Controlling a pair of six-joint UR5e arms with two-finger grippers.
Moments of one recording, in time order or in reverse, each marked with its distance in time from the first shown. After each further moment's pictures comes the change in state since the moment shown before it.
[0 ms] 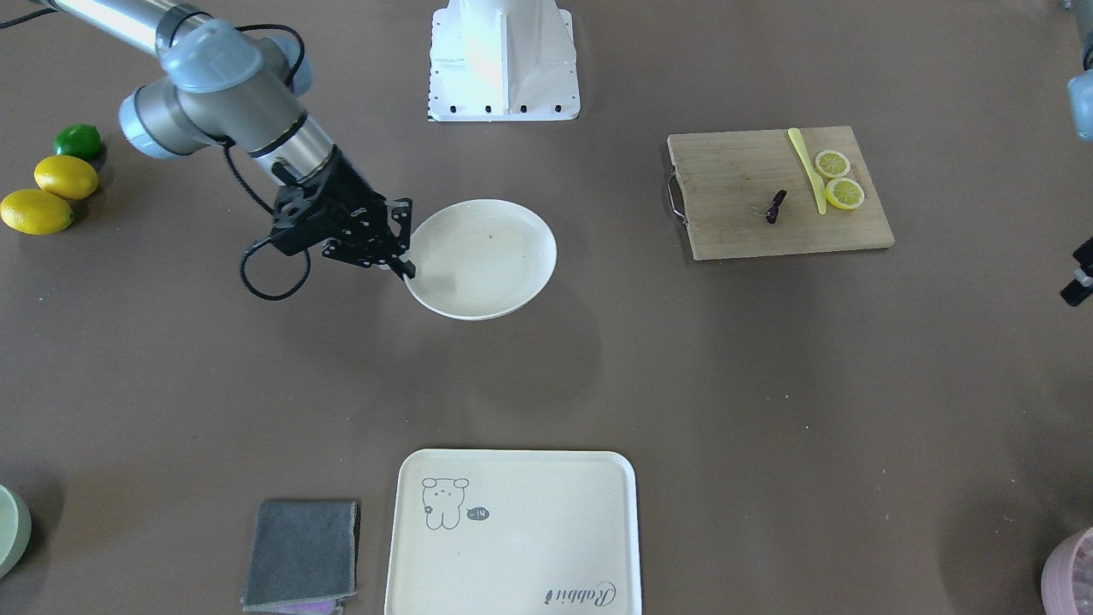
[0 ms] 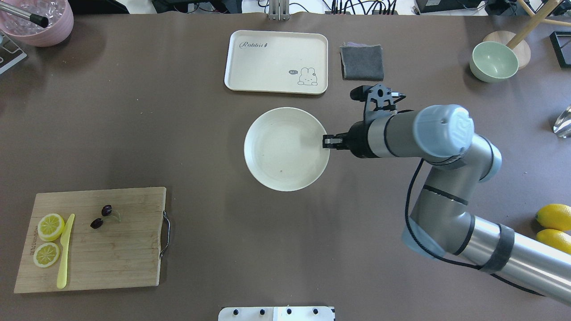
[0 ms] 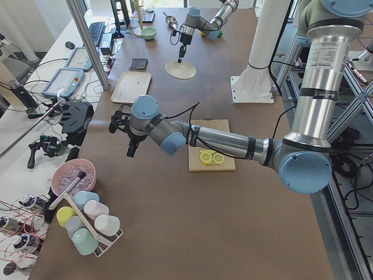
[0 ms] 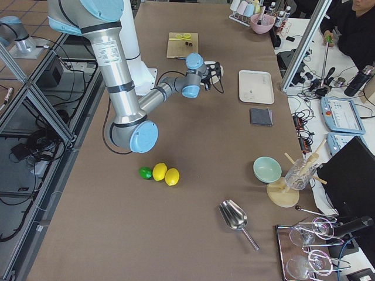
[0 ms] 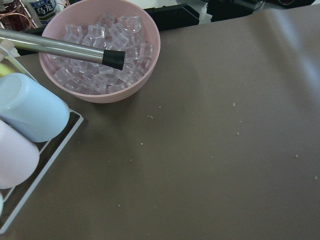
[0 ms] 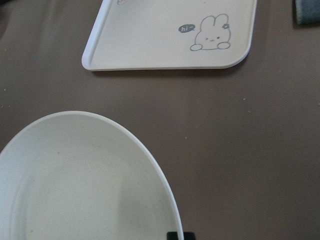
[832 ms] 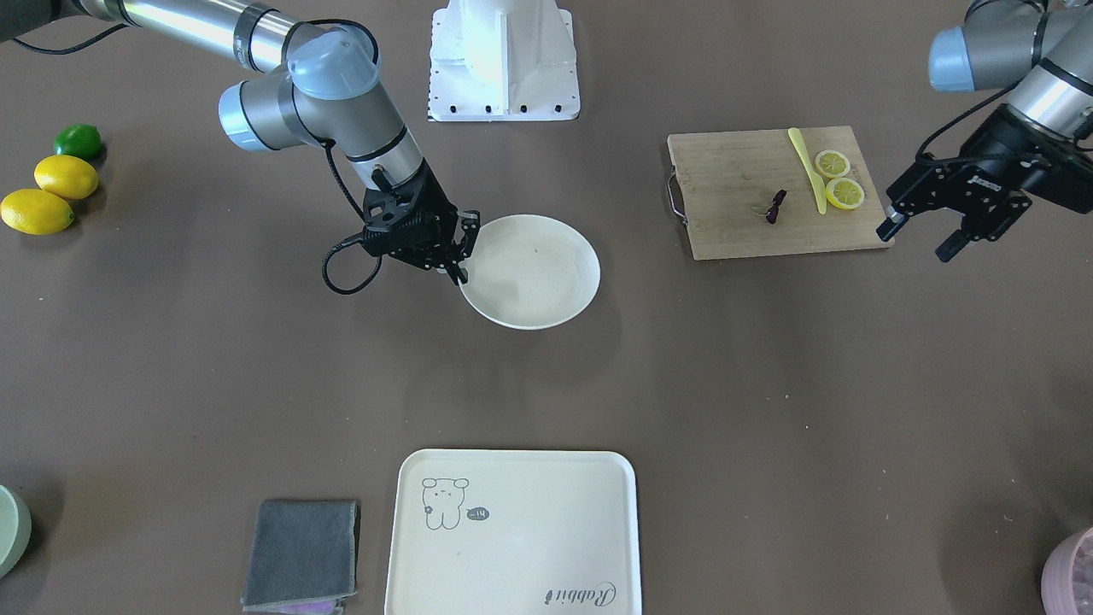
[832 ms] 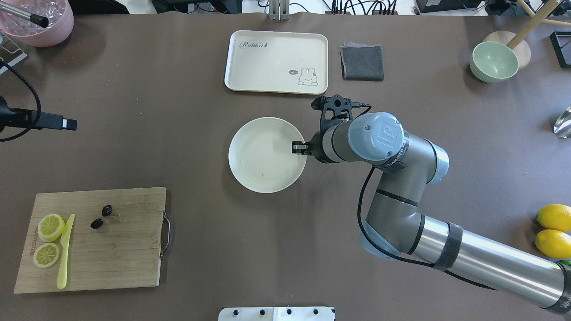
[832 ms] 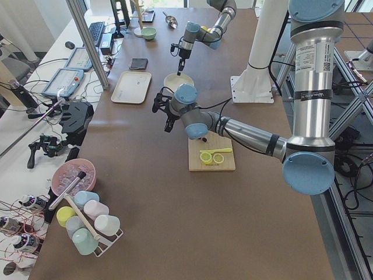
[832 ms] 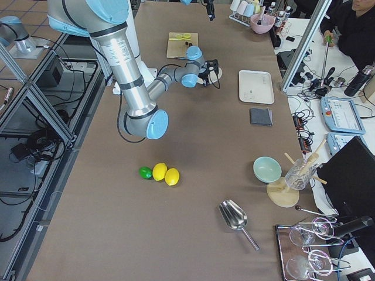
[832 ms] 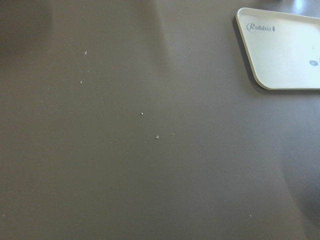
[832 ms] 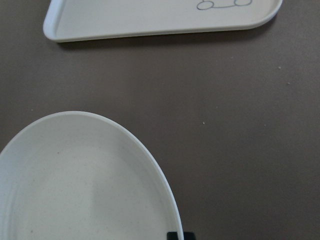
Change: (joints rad) left arm 0.344 0.165 -0.248 -0.163 0.176 -0.225; right arm -0.032 0.136 -0.169 -0.106 -0.034 0.037
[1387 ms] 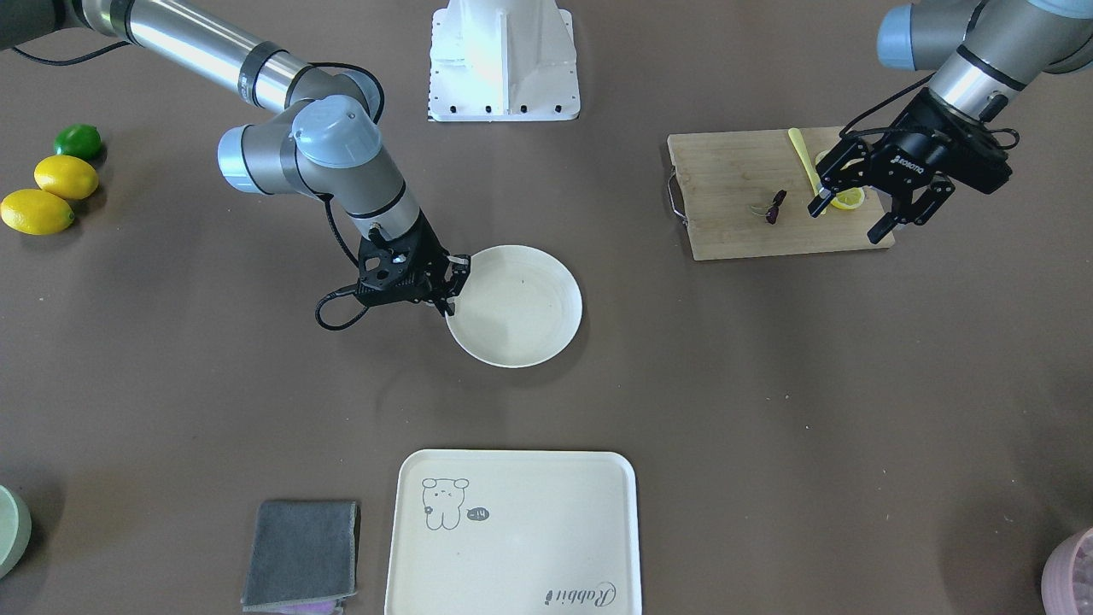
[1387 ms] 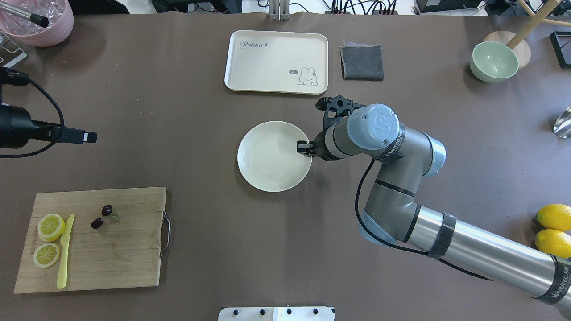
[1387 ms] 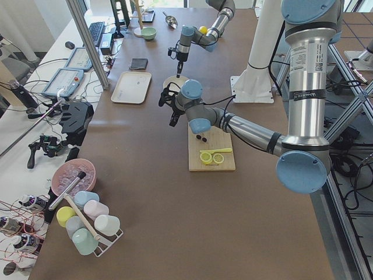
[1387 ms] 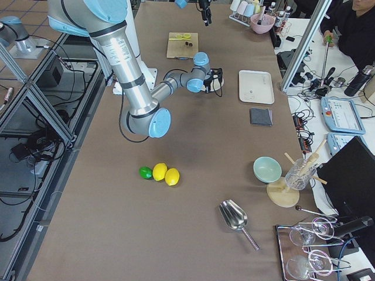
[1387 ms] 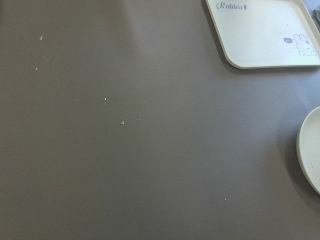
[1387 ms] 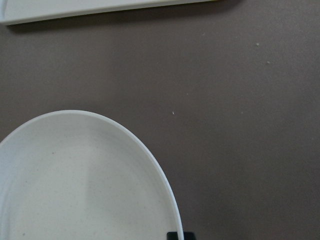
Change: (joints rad) left arm 0.096 0.003 -0.041 -0.003 0.076 -0.001; right arm 0.019 0.021 -0.079 0.003 0.077 0.033
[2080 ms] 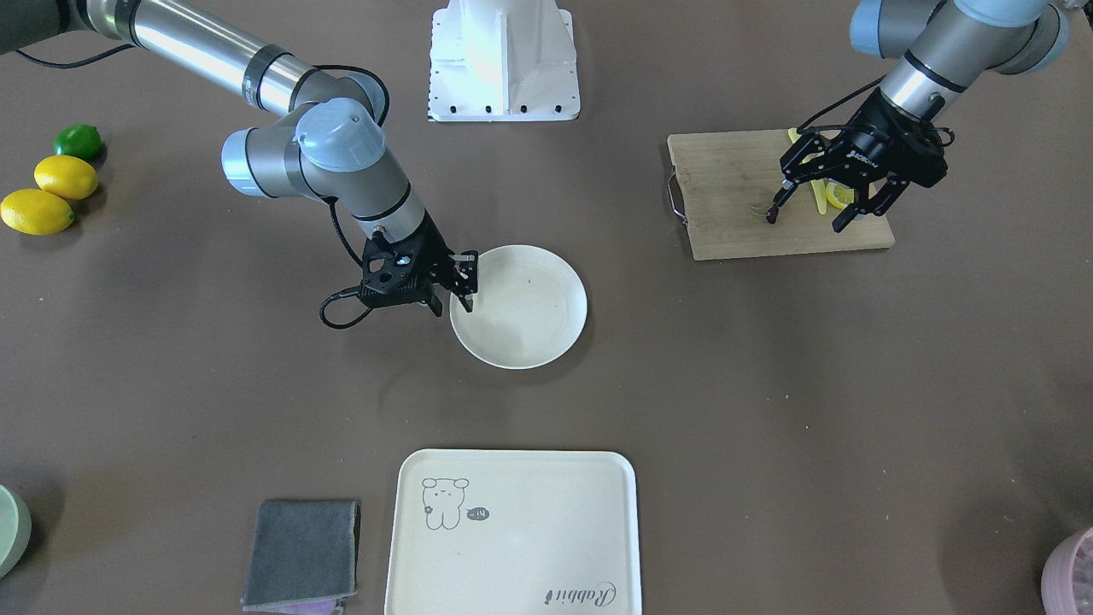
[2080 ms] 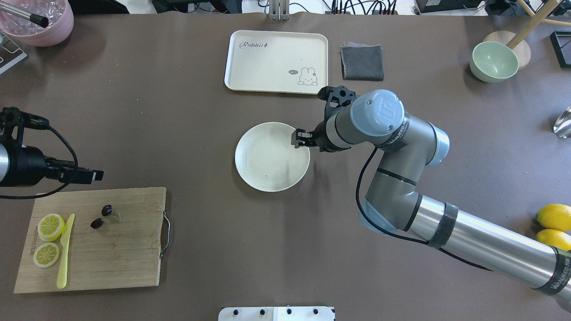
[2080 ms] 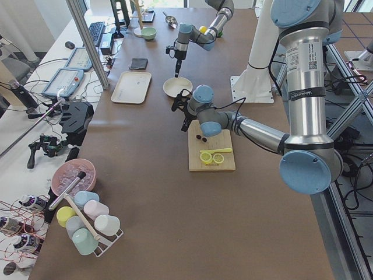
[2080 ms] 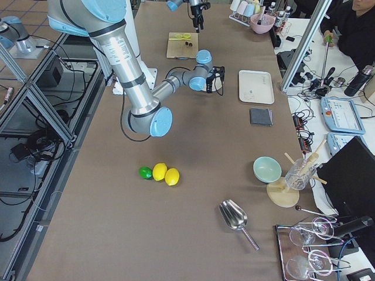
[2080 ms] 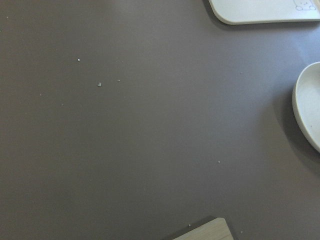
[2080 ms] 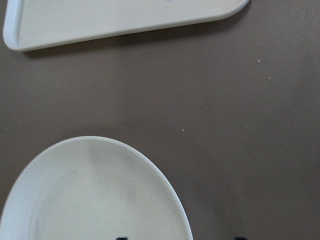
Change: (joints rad) left arm 0.164 0.127 -0.051 -0.017 0.133 0.031; right arm 0.057 0.011 0.019 0.001 0.084 0.044
